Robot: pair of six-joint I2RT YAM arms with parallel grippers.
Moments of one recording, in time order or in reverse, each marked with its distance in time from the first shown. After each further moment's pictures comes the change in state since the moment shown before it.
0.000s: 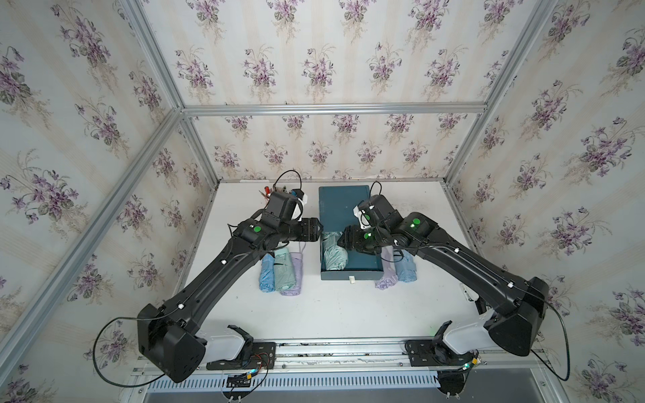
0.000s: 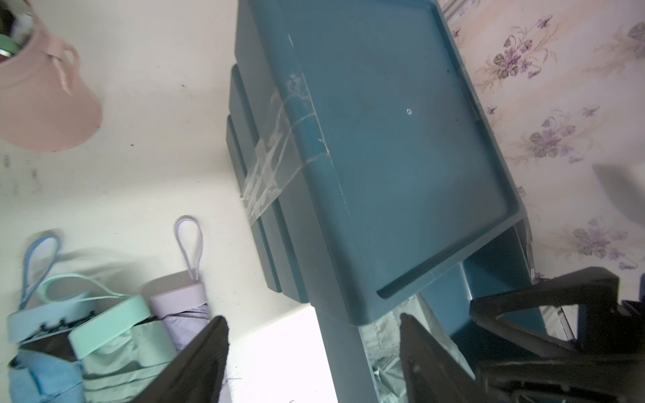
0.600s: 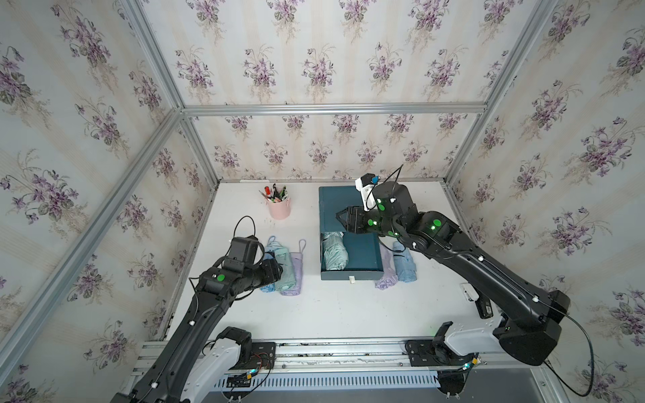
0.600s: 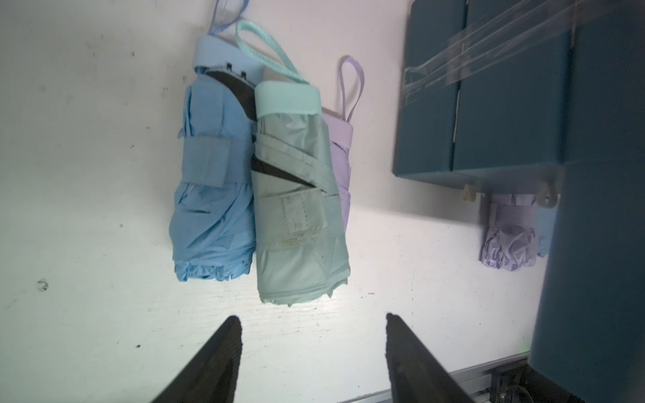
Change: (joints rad) left arm 0.243 -0.487 -0.534 -0.197 0.054 -0.152; right arm 0.015 -0.051 0.098 0.213 0.151 -0.185
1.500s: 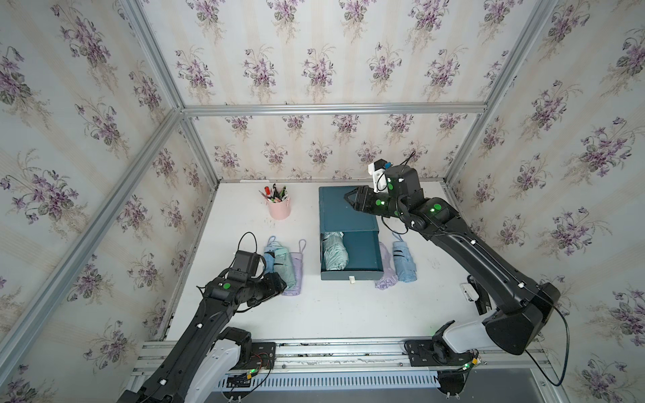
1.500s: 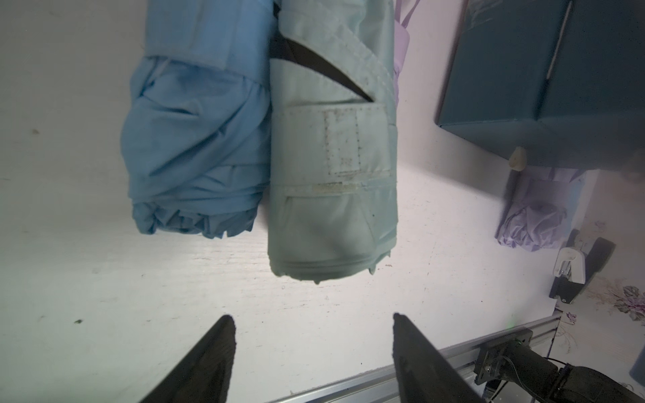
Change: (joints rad) left arm 0.019 0.004 -0.150 0.035 0.113 -0.055; right arm -0.194 0.045 -0.002 0.094 -0.159 0.058
